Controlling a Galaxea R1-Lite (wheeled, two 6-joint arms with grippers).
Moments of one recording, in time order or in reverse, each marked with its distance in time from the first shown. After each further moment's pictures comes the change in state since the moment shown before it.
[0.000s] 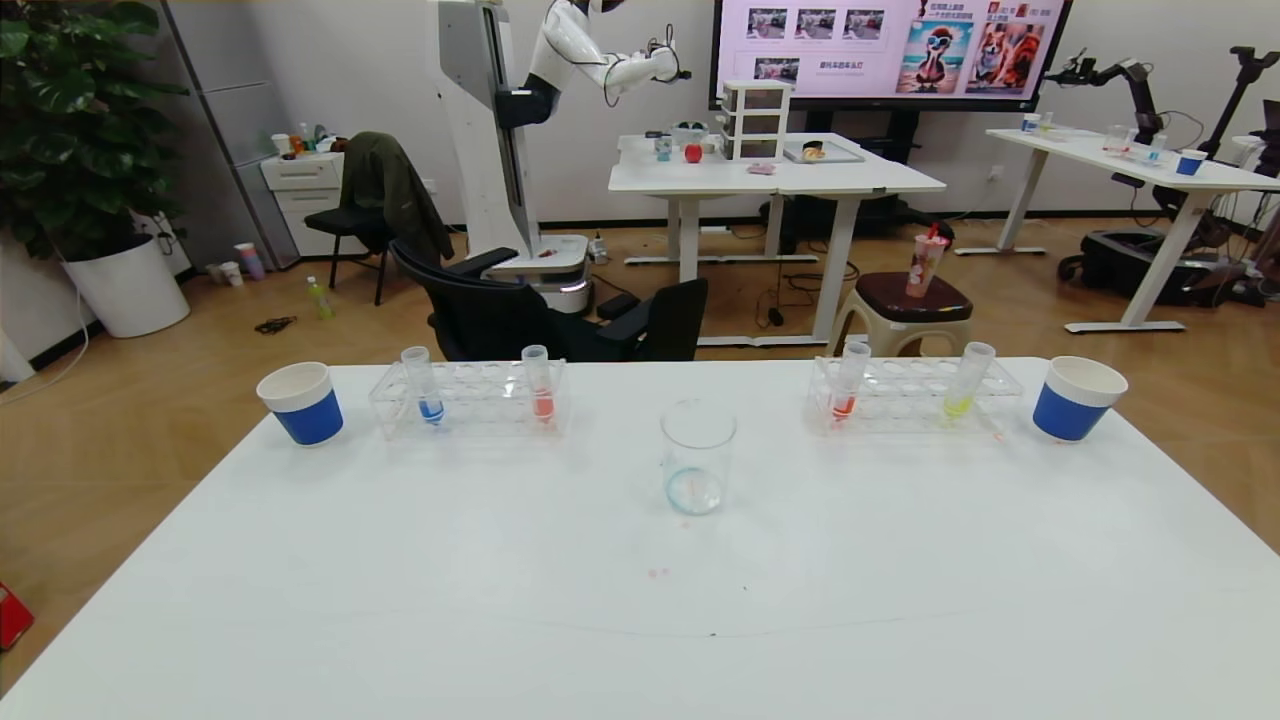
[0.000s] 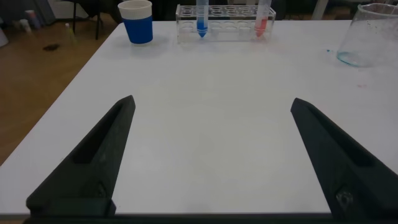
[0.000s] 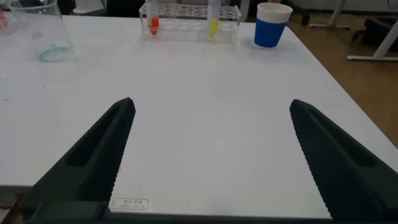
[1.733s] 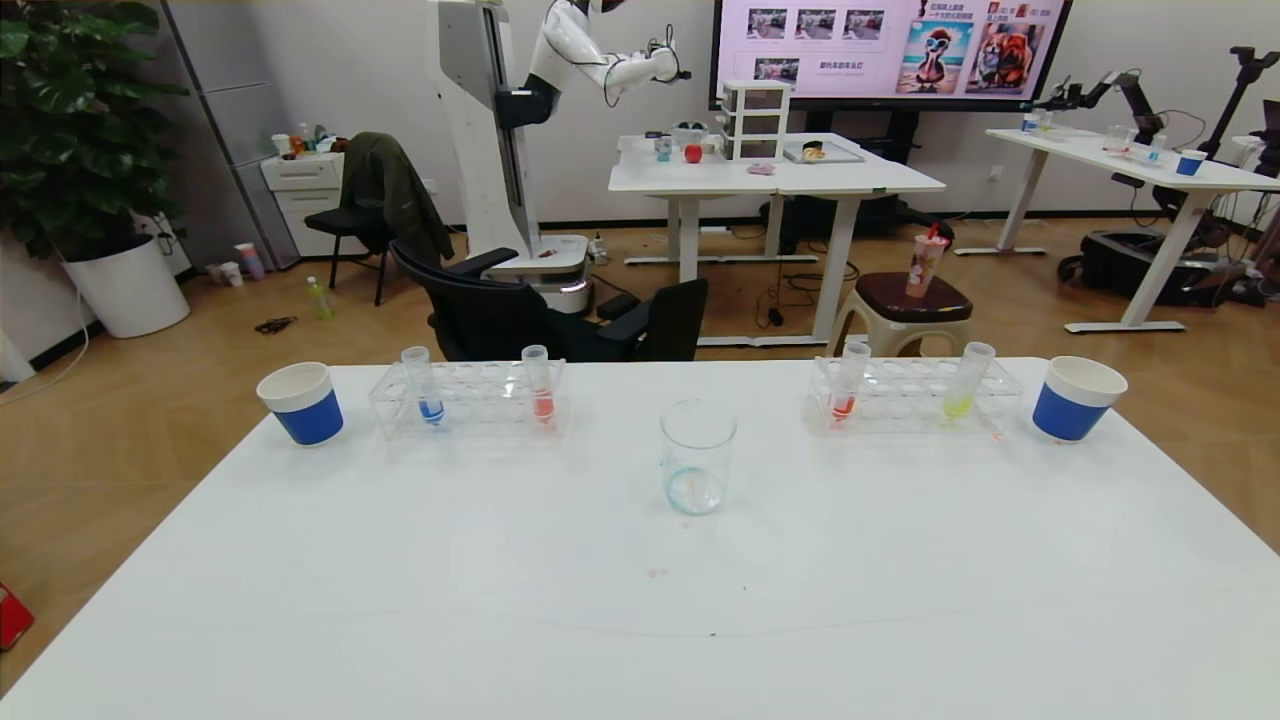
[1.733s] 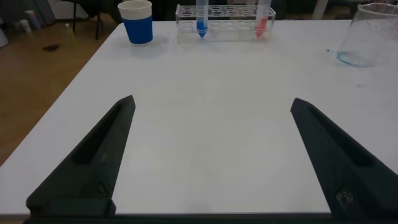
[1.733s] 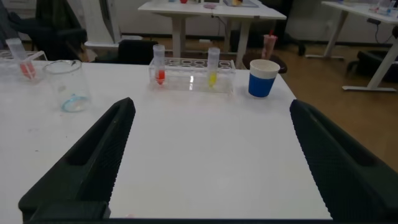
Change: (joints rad) left arm 0.000 0.000 0.000 0.000 0.000 0.000; right arm 0.026 0.193 -0.269 -0.024 -0.004 -0.002
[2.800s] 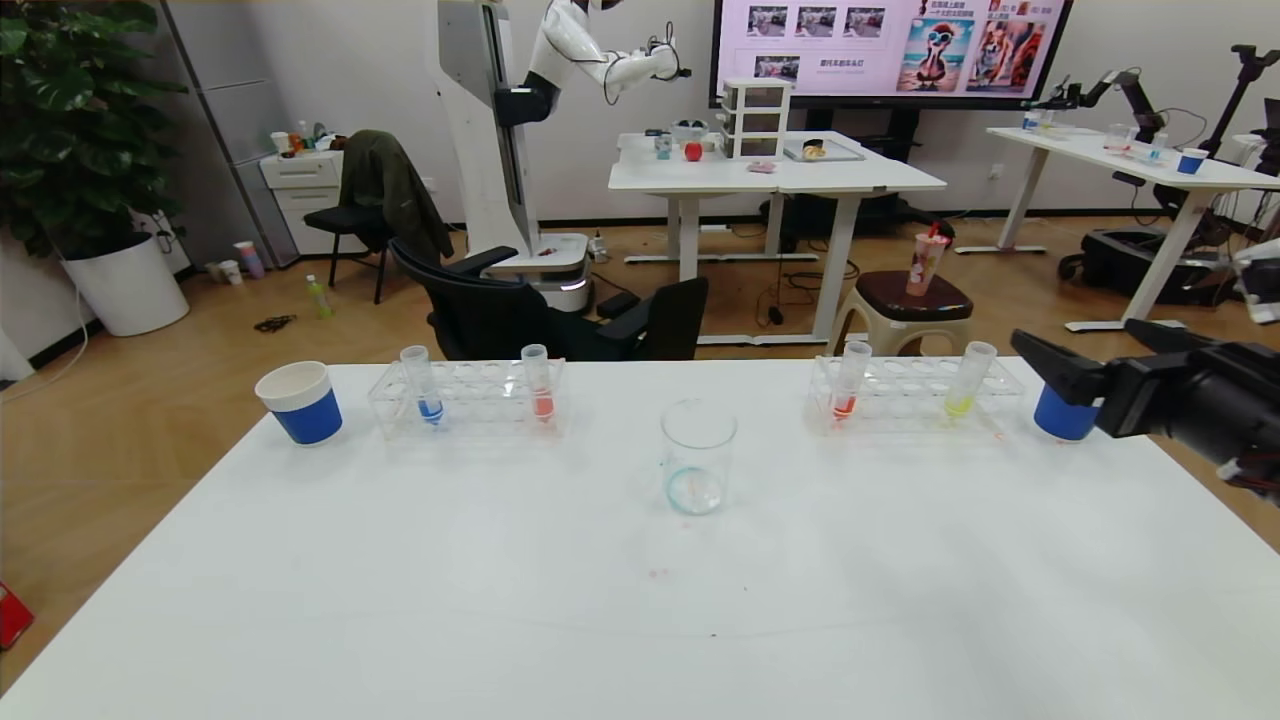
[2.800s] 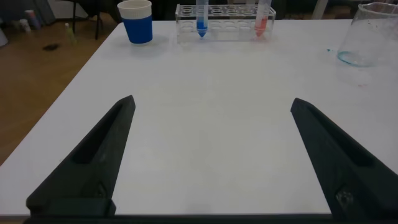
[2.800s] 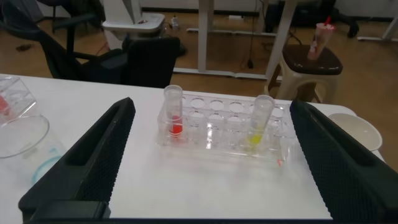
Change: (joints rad) left arm 0.000 0.000 0.000 0.000 0.000 0.000; right arm 0.071 1.326 -0.257 -0.951 0.036 0.034
